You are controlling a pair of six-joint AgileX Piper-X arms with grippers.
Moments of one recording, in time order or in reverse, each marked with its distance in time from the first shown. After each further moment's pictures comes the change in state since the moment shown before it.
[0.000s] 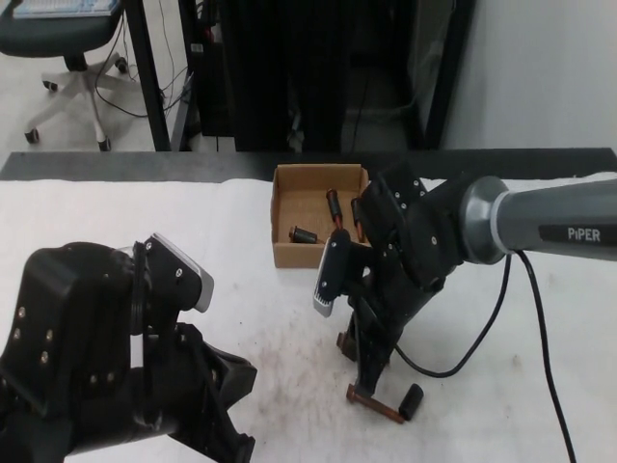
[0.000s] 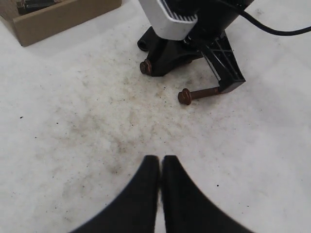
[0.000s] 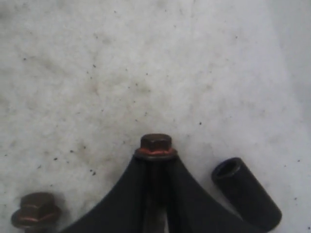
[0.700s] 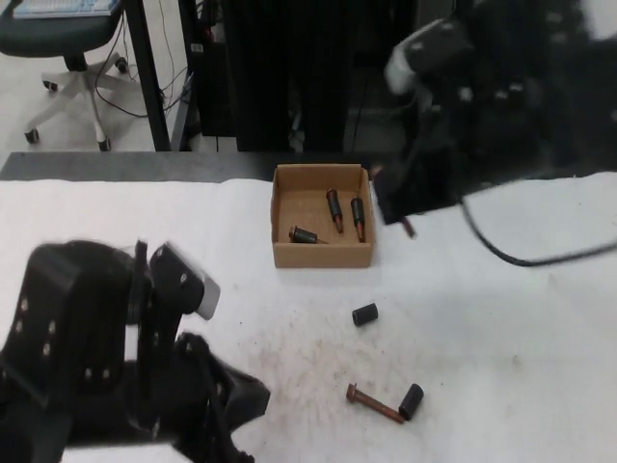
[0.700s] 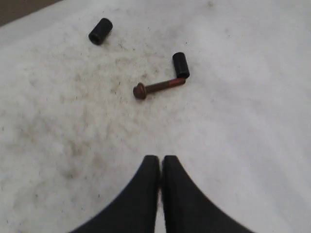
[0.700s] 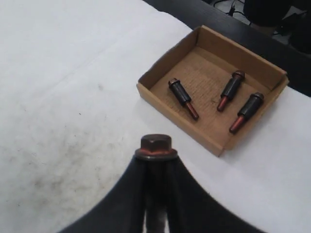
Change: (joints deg) left arm -0.1 0.2 -1.8 3.6 8.7 1.0; right arm -6.8 -33.0 6.6 -0.6 -4.8 30.4
